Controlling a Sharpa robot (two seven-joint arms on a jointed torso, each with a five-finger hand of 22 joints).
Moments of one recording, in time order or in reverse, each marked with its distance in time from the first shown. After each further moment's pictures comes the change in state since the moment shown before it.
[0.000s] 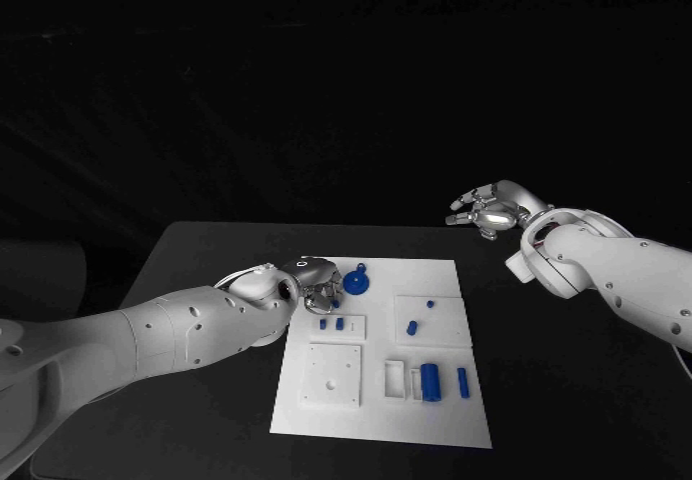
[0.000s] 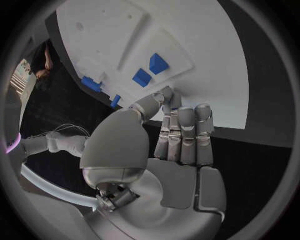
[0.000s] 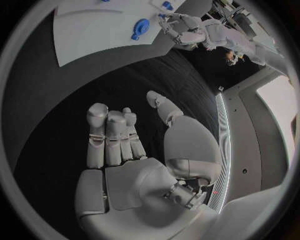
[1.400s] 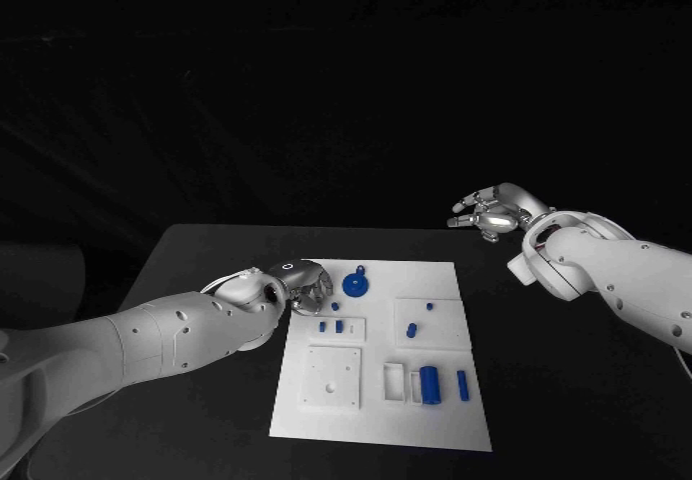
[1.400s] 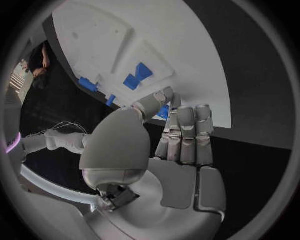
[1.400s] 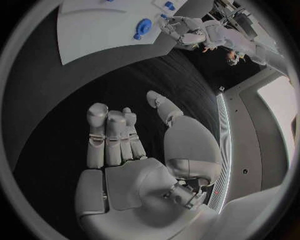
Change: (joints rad) left arm -0.009 -0.036 -0.001 -0.021 0.034 -0.038 0.026; left_hand 0.050 -0.065 0.017 -0.004 0.008 -0.186 0.044 -0.089 -0.053 -0.023 0.014 -0.020 -0.003 -0.015 0.008 -0.003 -0.012 -0.002 -0.007 0.000 0.000 0.000; right arm 0.000 -0.006 0.000 -0.007 0.000 0.001 0.002; right_hand 0.000 0.000 0.003 -0.003 0.000 0.001 0.001 0.000 -0.001 -0.012 0.001 -0.001 -0.012 0.000 0.000 -0.012 -0.001 0.000 -0.004 -0.007 -0.009 0.000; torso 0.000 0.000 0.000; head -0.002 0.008
